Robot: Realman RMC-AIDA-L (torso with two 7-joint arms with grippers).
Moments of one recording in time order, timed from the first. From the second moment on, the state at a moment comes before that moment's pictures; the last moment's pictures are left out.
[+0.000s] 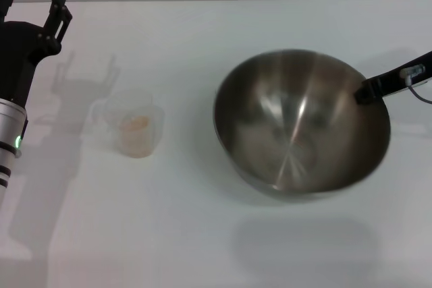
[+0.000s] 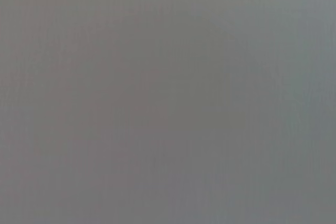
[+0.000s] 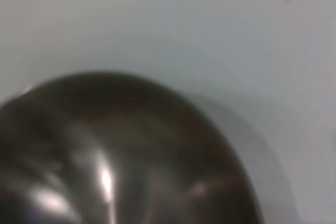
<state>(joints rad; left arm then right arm) -0.41 -2.08 -0.77 -0.33 2.18 1.28 -0.02 0.58 2.07 -1.14 -1.27 -2.63 -1.45 2.72</state>
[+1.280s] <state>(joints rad) -0.40 -2.08 -0.76 -0.35 2.18 1.30 -0.02 0.48 2.08 -1.17 -1.37 -2.30 -1.26 2.53</state>
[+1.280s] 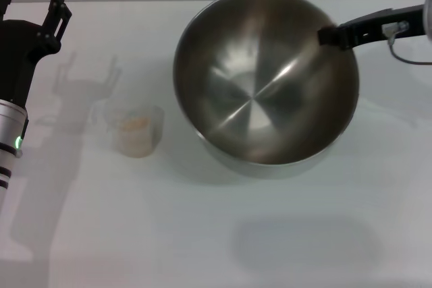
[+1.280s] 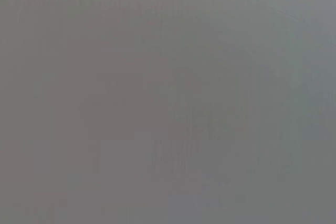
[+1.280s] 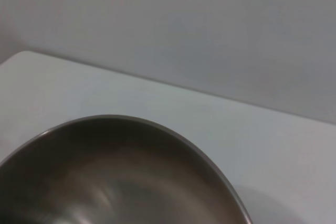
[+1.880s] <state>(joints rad) -0.40 -2.08 -0.77 -0.35 2.18 1.30 -0.02 0.55 2.08 -1.18 -1.18 -2.30 -1.27 2.52</state>
